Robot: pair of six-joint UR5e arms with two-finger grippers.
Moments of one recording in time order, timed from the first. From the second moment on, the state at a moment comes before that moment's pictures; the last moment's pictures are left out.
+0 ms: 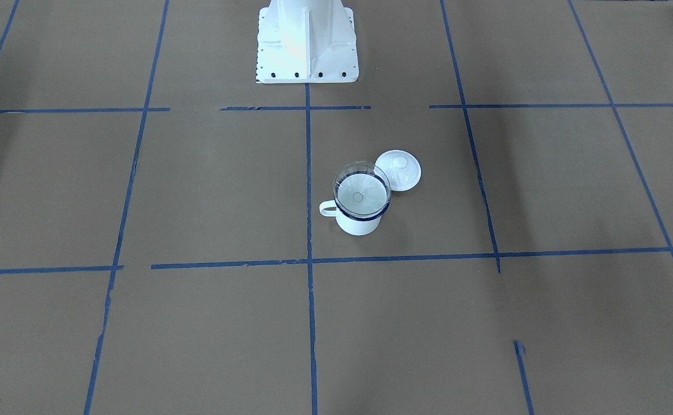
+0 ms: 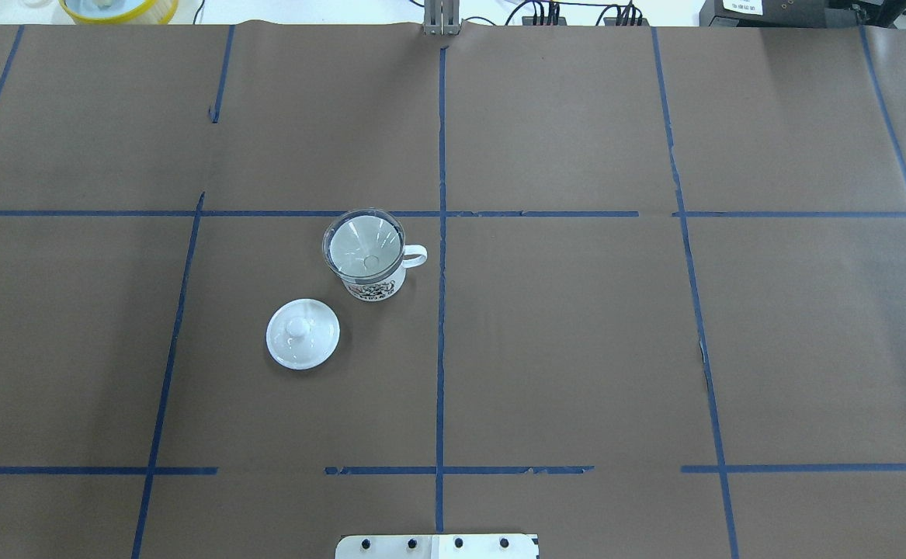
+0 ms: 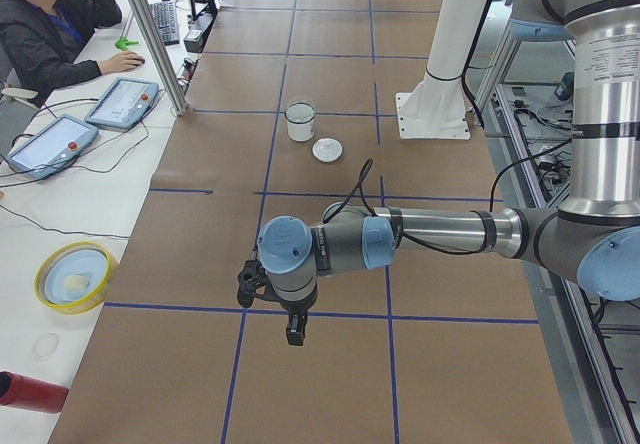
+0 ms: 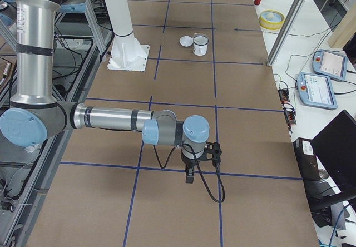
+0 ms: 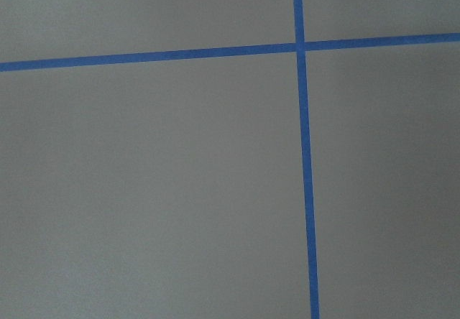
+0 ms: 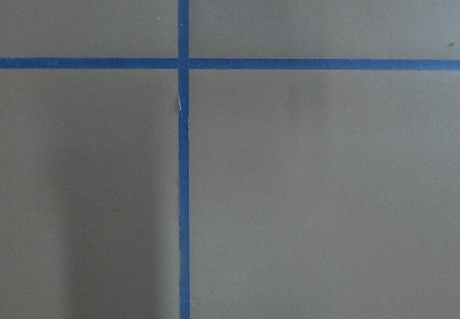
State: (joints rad) left arm -1.69 -1.48 -1.69 -1.39 -2.35 0.26; right arm 1.57 -1.68 1.65 -1.57 2.29 0.01
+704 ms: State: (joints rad) left arm -1.69 -1.47 -1.69 -1.40 -2.35 0.26; right arm 1.57 -1.68 1.65 -1.57 2.29 0.01
